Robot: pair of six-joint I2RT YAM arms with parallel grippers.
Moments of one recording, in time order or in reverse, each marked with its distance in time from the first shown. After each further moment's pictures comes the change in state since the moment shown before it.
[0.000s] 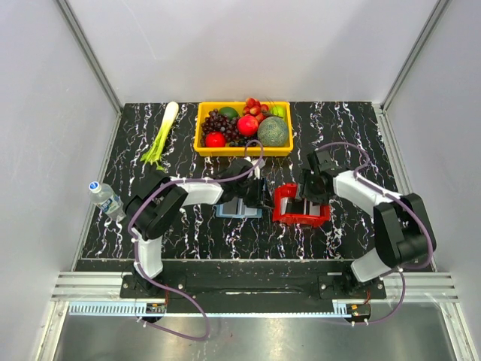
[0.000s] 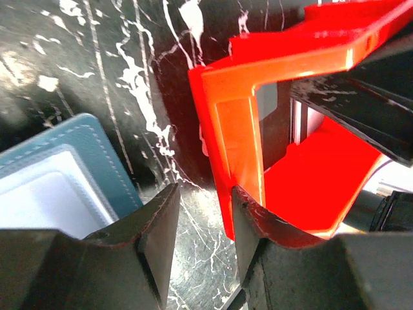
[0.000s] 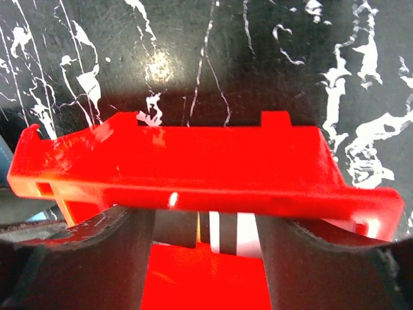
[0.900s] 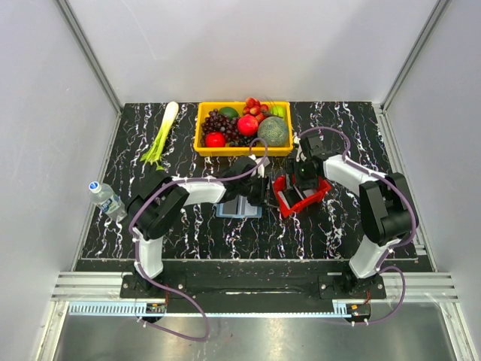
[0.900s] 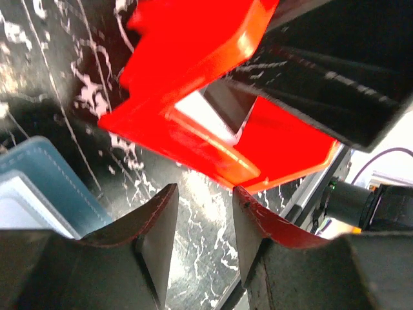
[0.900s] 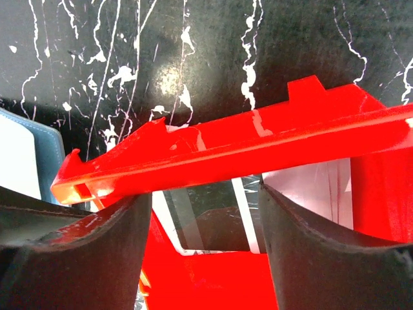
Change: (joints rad) left arm -0.023 0.008 0.023 0.014 0.037 0.006; right arm 0.003 0.222 0.202 0.058 -0.187 -0.301
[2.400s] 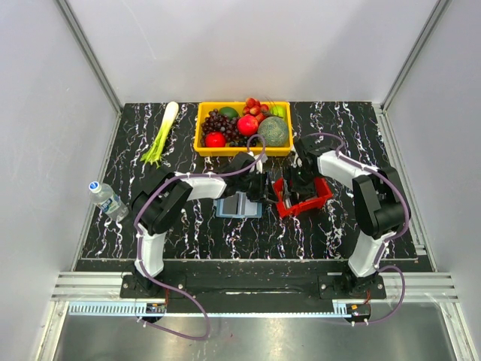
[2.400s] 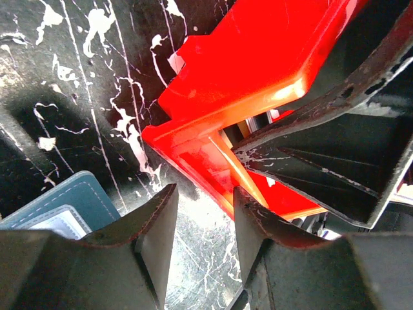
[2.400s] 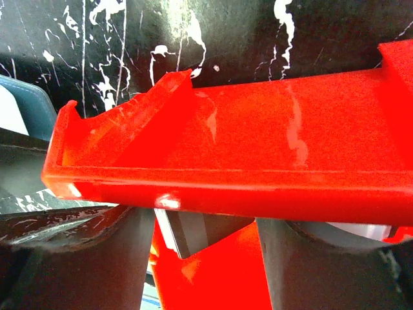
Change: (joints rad) left arm 0.037 0.061 0.060 0.004 0.013 -0.008; right arm 0.031 0.083 0.076 -0.206 -0.055 0.080
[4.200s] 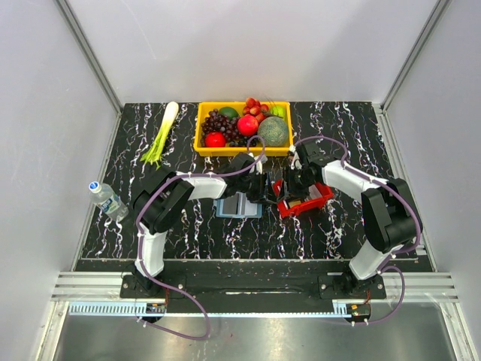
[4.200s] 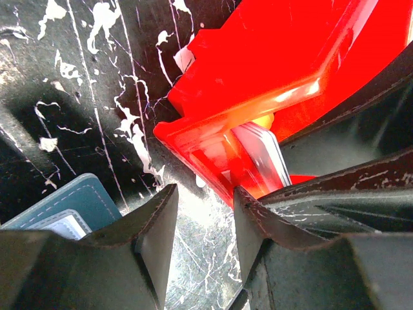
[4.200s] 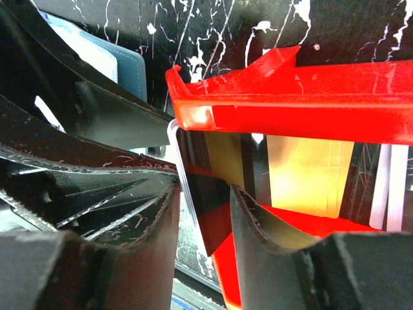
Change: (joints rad) left arm 0.006 0.017 0.000 0.007 0.019 -0.014; right arm 0.024 -0.135 -0.116 0.140 -0.150 0.064
